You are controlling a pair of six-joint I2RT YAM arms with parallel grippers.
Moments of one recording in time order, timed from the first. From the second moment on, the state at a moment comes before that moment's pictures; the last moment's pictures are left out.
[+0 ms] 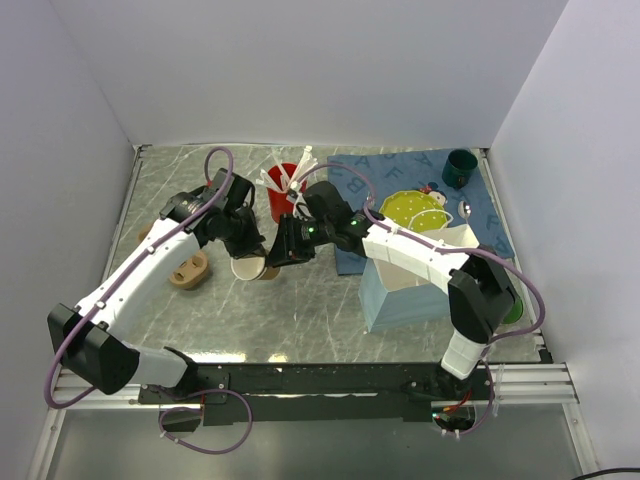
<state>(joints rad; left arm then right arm) -0.51 1.35 1.35 -1.04 0.05 -0.90 0.81 1.72 1.34 -0.29 -0.53 0.80</state>
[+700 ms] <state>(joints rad) -0.49 1.35 1.35 -1.04 0.15 -0.94 0.80 1.76 1.36 -0.39 -0.41 0.82</state>
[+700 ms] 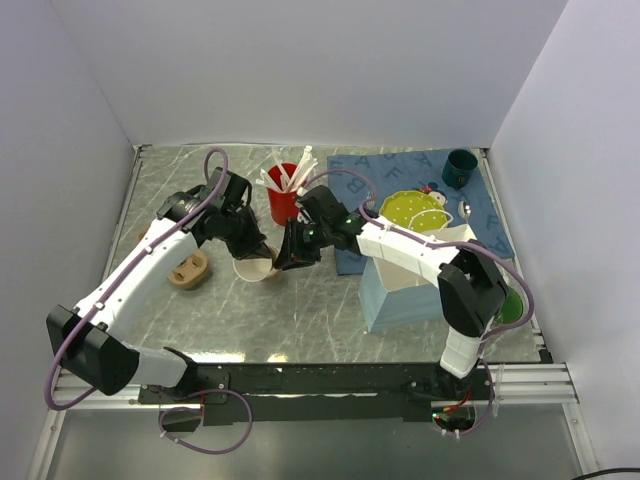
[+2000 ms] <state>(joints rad) -0.46 1.31 1.30 -1.26 0.15 -0.77 0.68 1.77 1.72 -0.75 -0.22 0.59</state>
